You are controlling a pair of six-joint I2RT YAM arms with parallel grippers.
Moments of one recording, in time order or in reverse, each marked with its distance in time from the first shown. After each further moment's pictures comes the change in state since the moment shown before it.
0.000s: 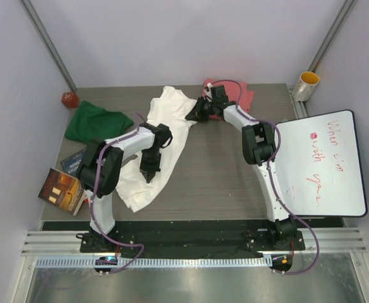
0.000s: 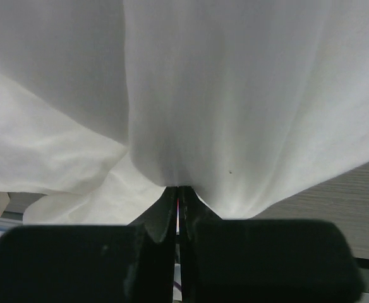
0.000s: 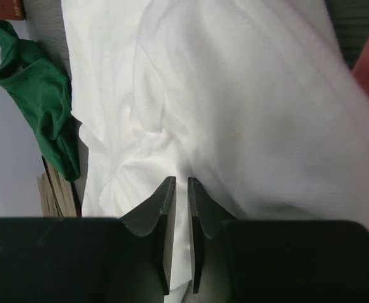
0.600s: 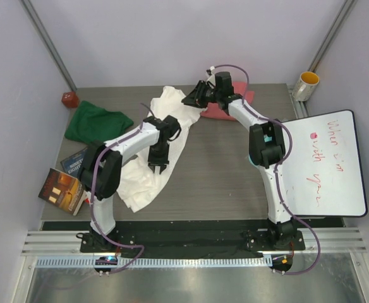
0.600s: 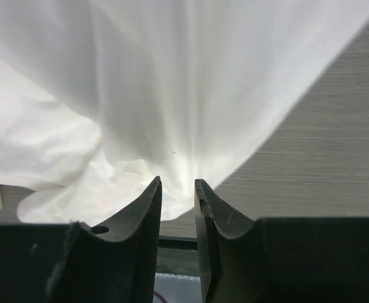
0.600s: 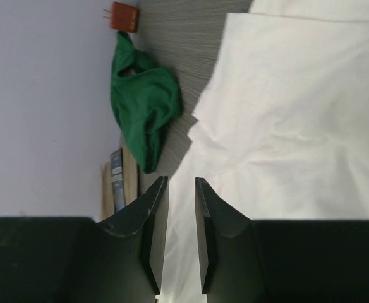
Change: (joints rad) left arm -0.086 -0.008 0.139 -0.016 0.003 -0.071; right arm 0.004 -0.229 -0.127 0.205 -0.090 0.100
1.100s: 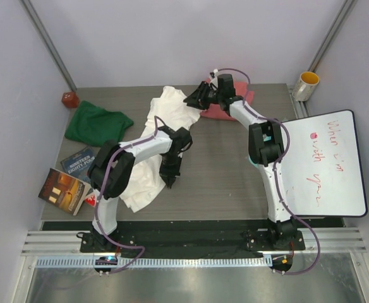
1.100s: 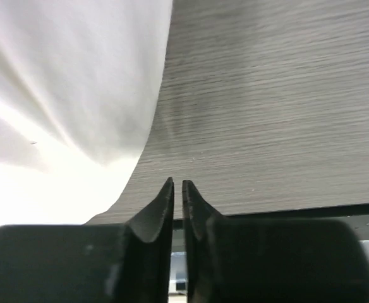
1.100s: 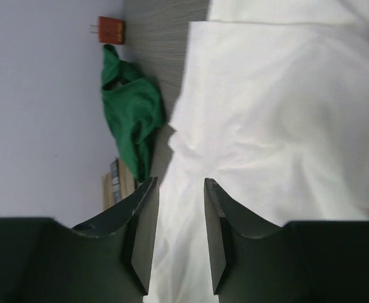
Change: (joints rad) left arm -0.095 0.077 -0.055 0.019 0.205 -0.010; right arm -0.031 0.128 0.067 -0.006 -0.005 0.044
